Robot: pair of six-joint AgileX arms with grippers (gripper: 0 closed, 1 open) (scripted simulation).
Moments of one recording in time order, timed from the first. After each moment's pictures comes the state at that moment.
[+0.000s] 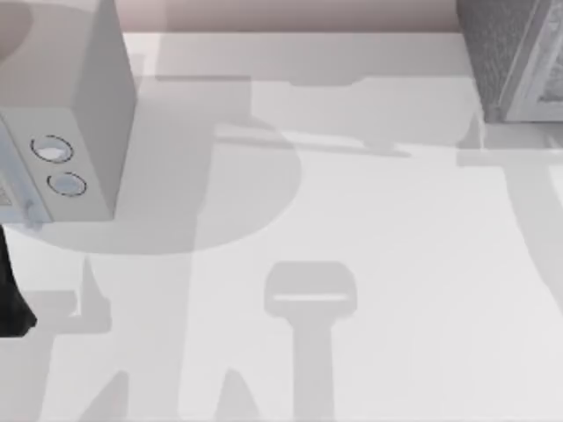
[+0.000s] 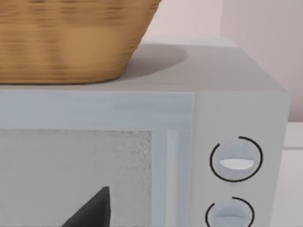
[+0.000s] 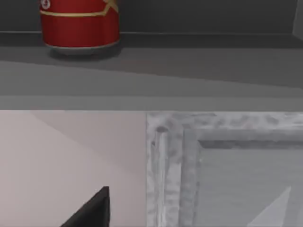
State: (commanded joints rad) left arm 0.00 0.00 0.00 0.00 0.00 0.00; right arm 0.14 1.00 1.29 -0.32 0.15 0.01
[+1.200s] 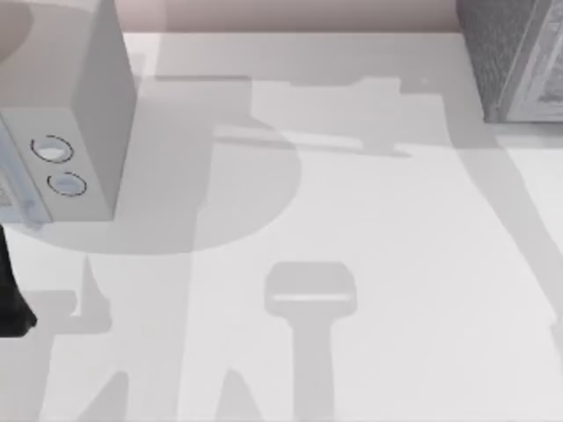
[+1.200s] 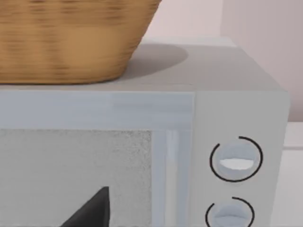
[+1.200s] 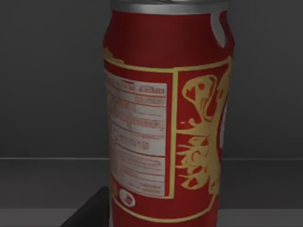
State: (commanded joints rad) left arm 0.00 0.00 0.00 0.00 0.00 0.00; right arm 0.28 1.51 1.88 -0.37 0.31 0.01
